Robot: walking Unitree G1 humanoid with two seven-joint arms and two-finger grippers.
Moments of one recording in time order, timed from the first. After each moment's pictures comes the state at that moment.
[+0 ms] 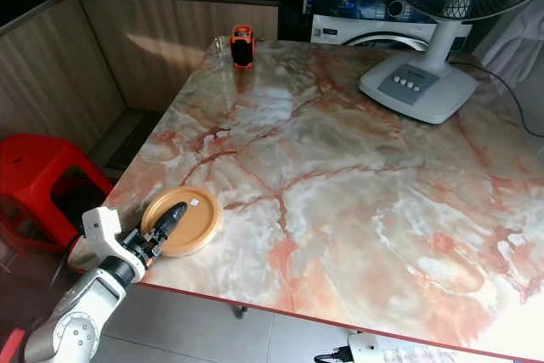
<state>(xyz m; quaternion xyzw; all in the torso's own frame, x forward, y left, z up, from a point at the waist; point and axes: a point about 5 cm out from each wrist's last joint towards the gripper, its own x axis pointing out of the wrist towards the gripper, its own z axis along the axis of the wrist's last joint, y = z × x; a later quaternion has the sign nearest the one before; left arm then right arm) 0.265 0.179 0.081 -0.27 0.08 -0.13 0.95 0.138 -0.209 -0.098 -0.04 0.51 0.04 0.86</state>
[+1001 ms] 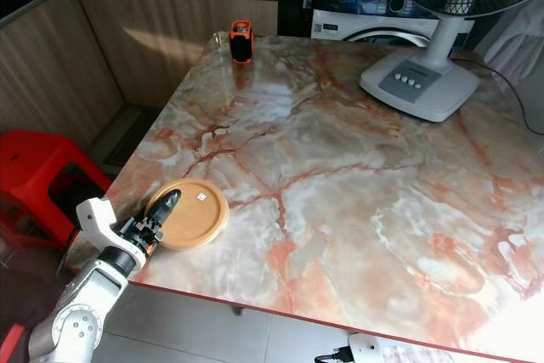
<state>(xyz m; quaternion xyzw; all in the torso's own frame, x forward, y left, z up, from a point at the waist) 0.274 0.174 0.105 -0.35 0.01 -0.13 0.93 0.138 -0.211 -0.097 -0.04 0.51 0.04 0.86</state>
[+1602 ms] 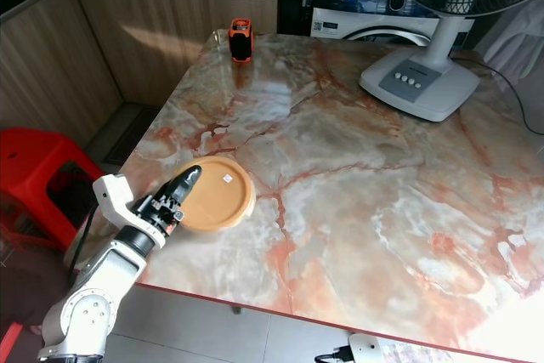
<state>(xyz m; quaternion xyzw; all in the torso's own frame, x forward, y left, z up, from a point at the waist) 0.274 0.142 0.130 -0.34 0.01 -0.18 0.92 0.139 -0.212 -0.097 -0.04 0.50 0.04 0.86</state>
